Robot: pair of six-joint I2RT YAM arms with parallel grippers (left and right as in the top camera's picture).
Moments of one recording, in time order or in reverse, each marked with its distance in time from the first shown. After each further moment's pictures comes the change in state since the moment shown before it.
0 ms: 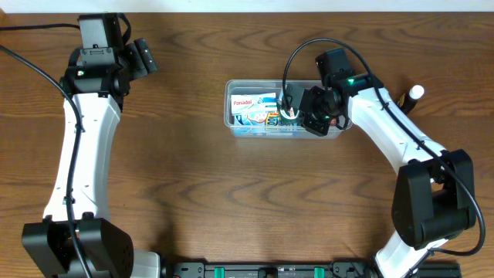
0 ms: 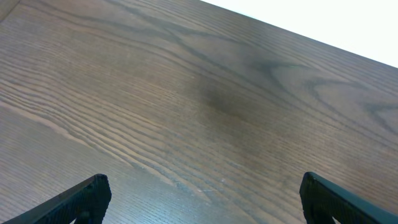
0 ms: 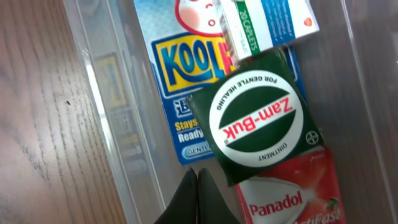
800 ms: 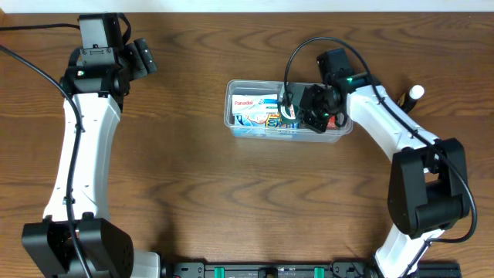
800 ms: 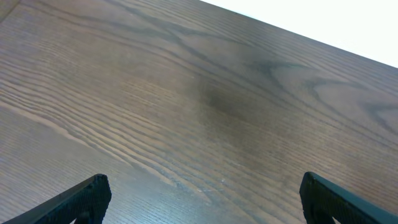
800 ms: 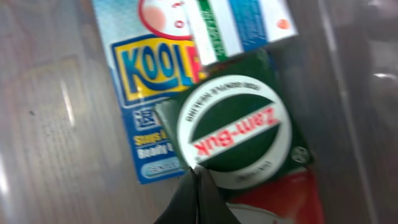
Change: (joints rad) left arm 0.000 0.000 0.000 0.000 0.000 0.000; right arm -0.027 0.065 0.000 0.082 -0.023 0.003
